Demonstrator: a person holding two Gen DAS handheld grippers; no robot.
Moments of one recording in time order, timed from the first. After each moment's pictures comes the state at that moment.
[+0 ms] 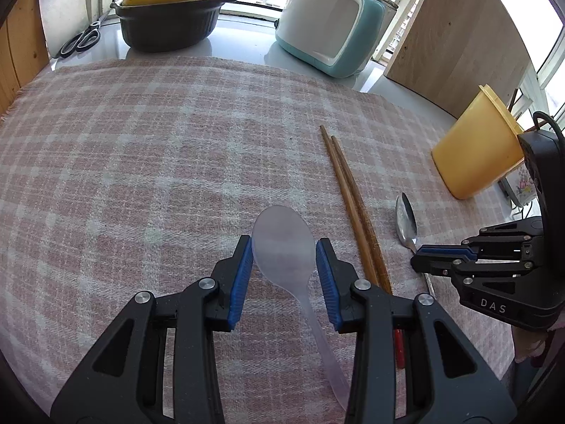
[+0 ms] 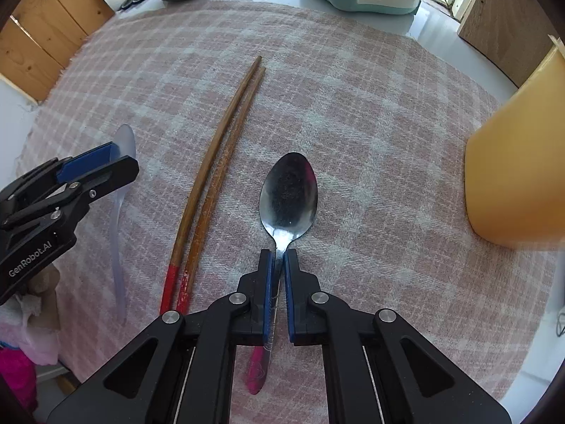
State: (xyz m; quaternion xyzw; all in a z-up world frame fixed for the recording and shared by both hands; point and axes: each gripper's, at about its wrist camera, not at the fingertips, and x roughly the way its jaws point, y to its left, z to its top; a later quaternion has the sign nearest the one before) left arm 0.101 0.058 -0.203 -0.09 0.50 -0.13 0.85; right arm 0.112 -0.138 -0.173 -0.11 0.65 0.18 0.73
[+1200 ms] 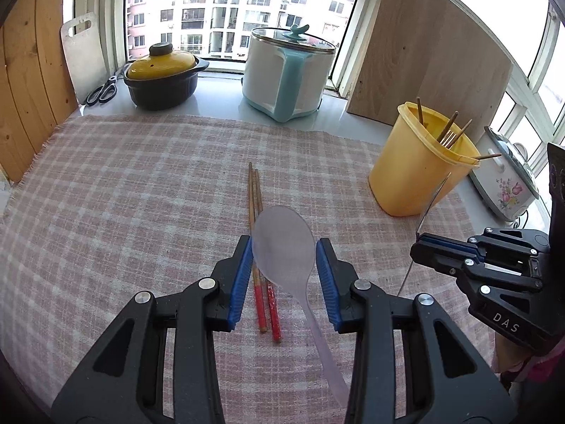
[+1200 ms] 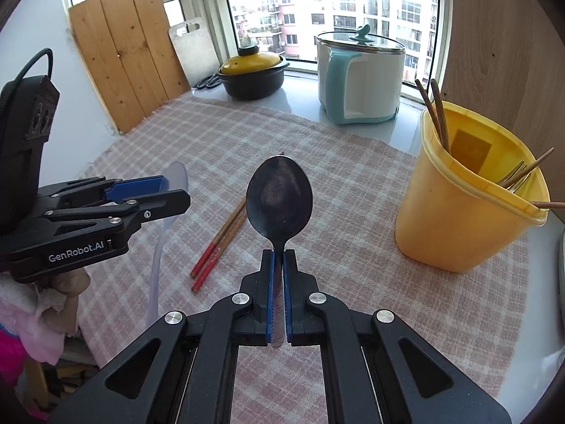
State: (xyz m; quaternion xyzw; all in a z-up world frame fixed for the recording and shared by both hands) left arm 0.025 -0.034 -0.109 -0.07 0.43 -0.07 0.90; right arm 0.035 -0.224 -0.078 -0.06 0.46 0.29 0.84
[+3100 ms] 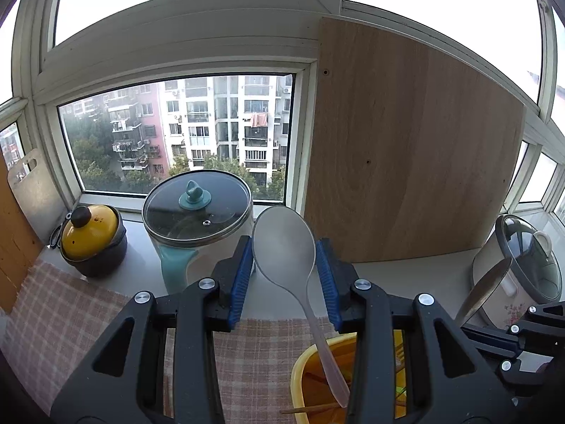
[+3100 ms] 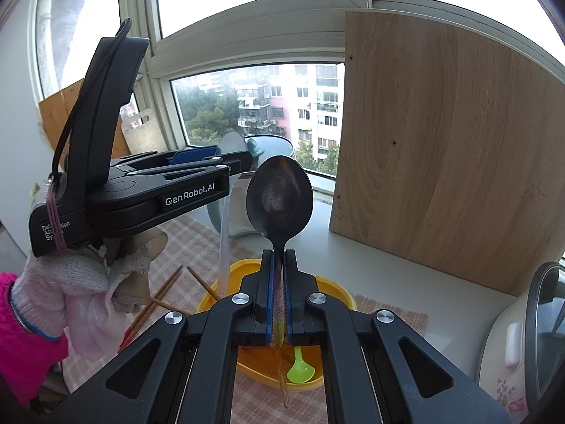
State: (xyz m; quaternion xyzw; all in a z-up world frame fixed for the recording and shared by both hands) left arm 0.221 -0.192 -0.005 -0.02 0.31 -0.05 0.95; right arm 0.161 -0.361 0.009 -0.03 0.37 0.26 0.89
